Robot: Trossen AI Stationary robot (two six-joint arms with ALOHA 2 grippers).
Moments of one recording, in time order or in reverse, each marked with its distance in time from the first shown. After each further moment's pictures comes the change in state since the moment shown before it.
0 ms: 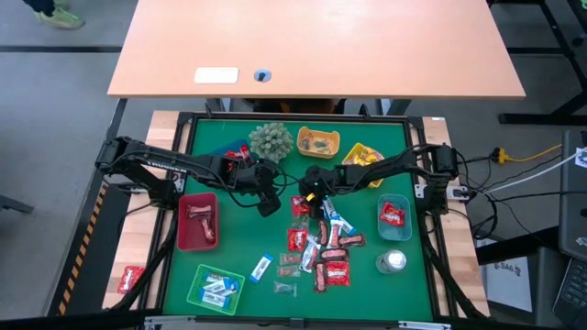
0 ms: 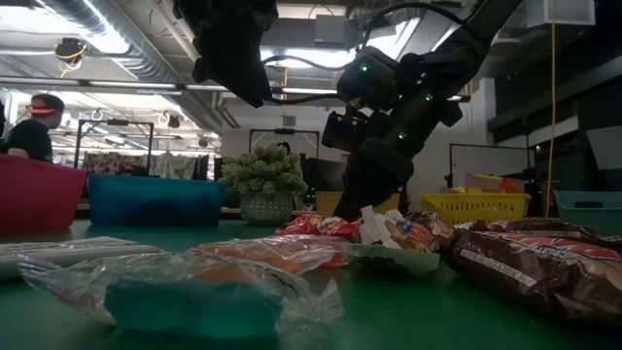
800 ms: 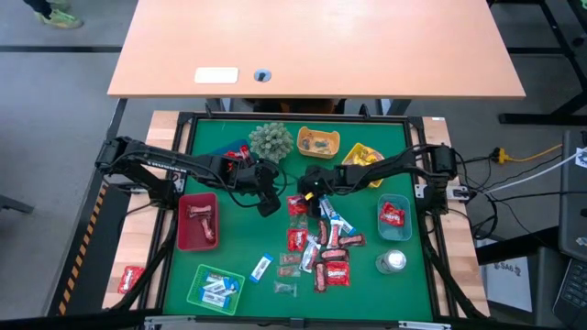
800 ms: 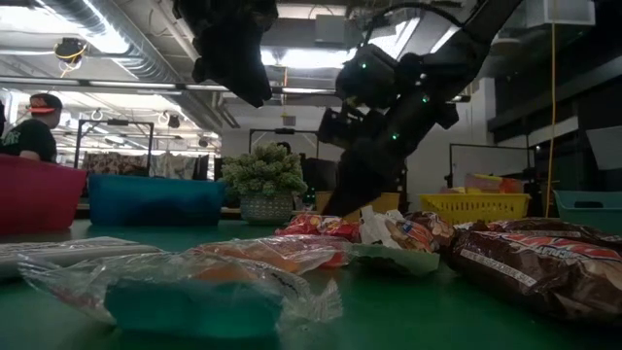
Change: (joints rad) left arm 0.000 0.000 0.000 0.001 0.000 0.000; right arm 0.000 0.004 -0.003 0.082 0.037 -0.004
